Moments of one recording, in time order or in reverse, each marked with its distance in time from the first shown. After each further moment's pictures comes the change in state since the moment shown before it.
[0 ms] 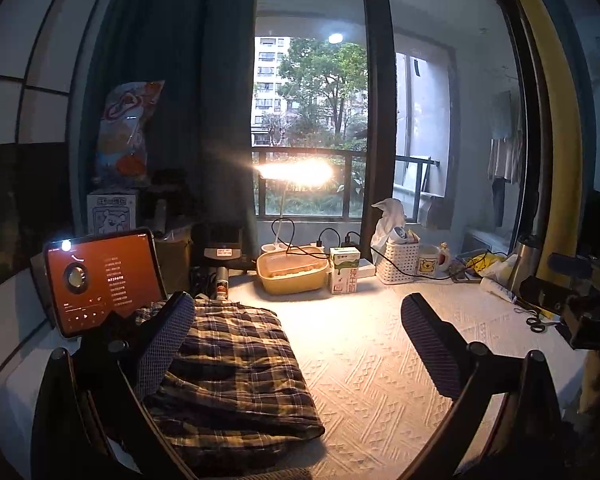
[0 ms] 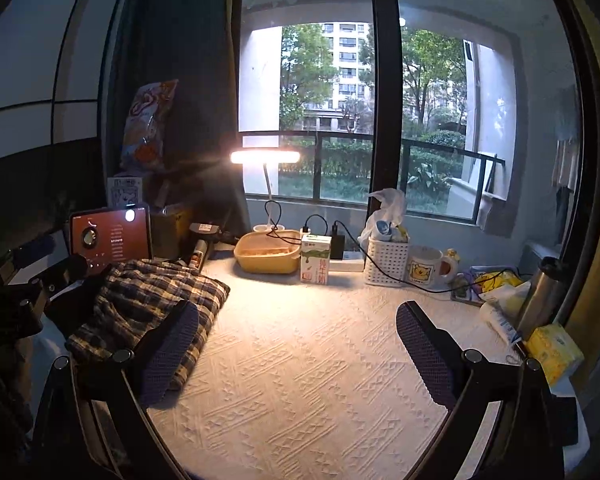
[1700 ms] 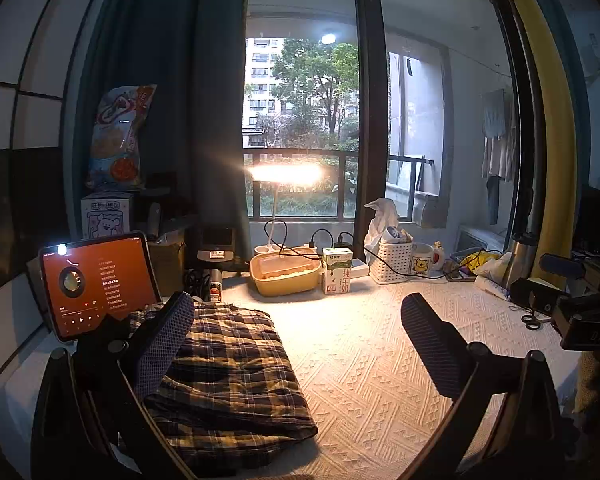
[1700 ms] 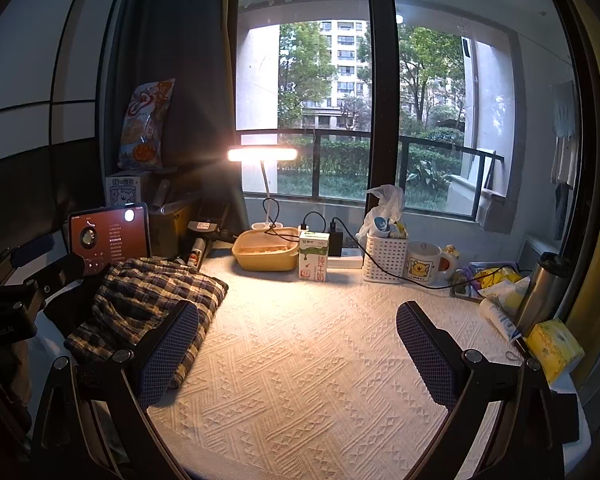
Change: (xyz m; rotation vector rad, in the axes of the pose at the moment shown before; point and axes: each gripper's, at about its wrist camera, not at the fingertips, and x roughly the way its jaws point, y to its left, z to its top) left arm -0.001 -0.007 0.001 0.010 0.001 -0.009; right arm -0.001 -0.003 -0.001 0.008 0.001 -0.005
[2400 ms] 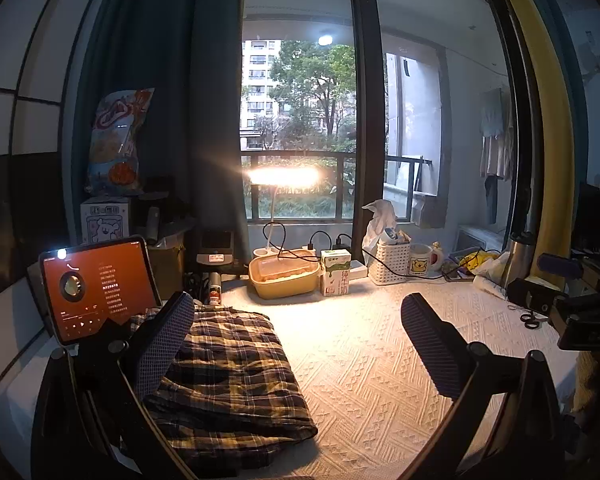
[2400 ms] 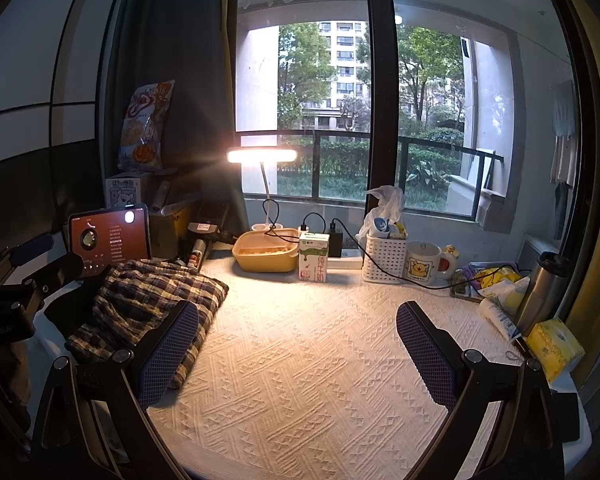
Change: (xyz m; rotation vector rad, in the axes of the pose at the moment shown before) left arm -0.003 -0.004 0.004 0.011 -0.006 -0.008; right arm -0.001 0.000 0.000 0.002 -0.003 0.001
